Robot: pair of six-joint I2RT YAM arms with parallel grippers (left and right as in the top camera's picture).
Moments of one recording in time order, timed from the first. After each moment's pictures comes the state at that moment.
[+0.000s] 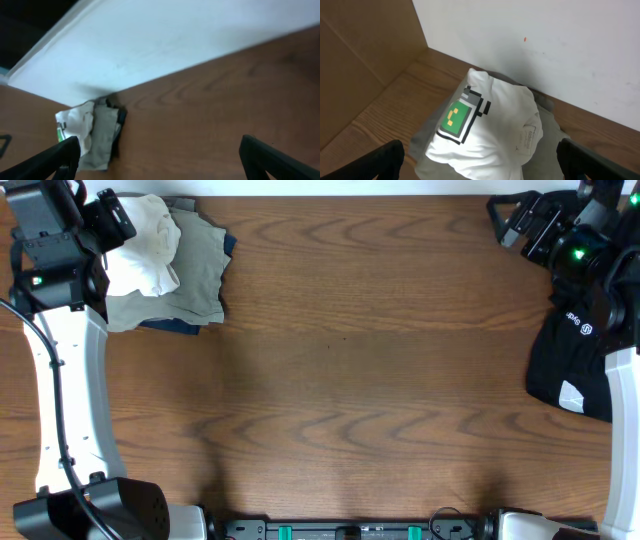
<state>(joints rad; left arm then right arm) 0.24 1.59 1.62 -0.56 -0.18 -0.15 -0.11 1.43 1.62 -0.73 -0.49 0.49</state>
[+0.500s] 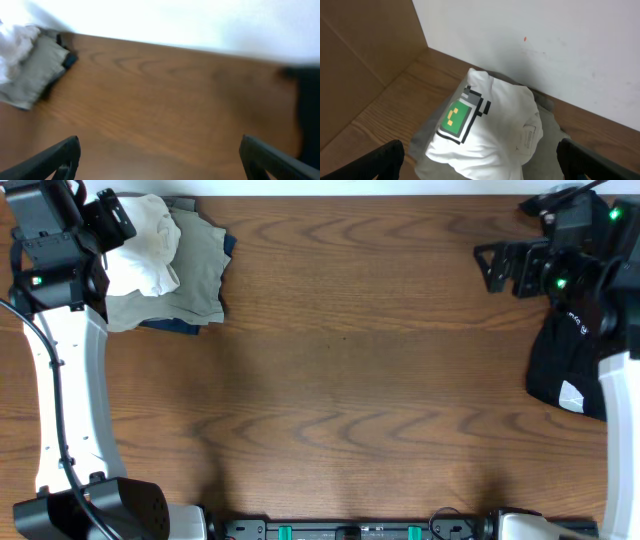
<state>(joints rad) 0.24 1.59 1.62 -0.56 -0.18 -0.15 -0.08 1.37 1.50 -0.77 -0.41 -0.11</state>
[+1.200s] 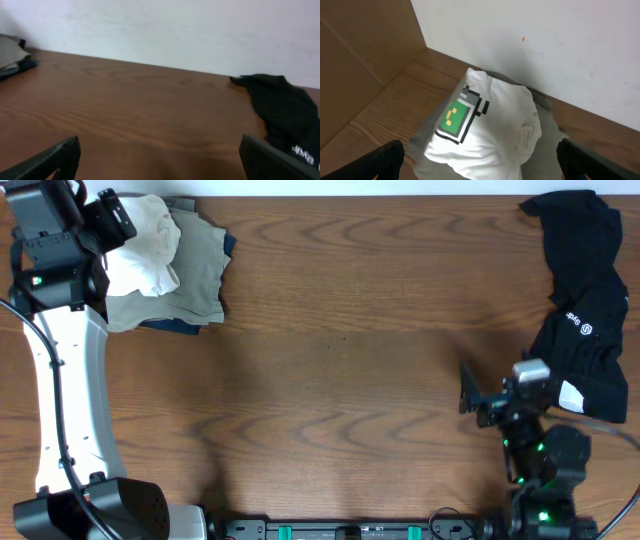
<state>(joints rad) 0.24 1.59 1.62 -0.56 -0.17 -0.15 -0.06 0.38 0.17 0.07 -0.23 -0.07</state>
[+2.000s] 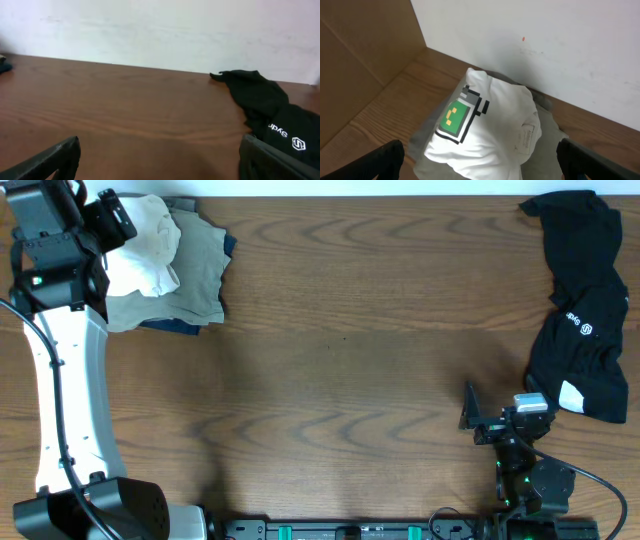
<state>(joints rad) 0.24 1.59 1.62 -0.56 -0.17 -0.15 -0.06 0.01 0.01 -0.06 -0.13 -0.06</state>
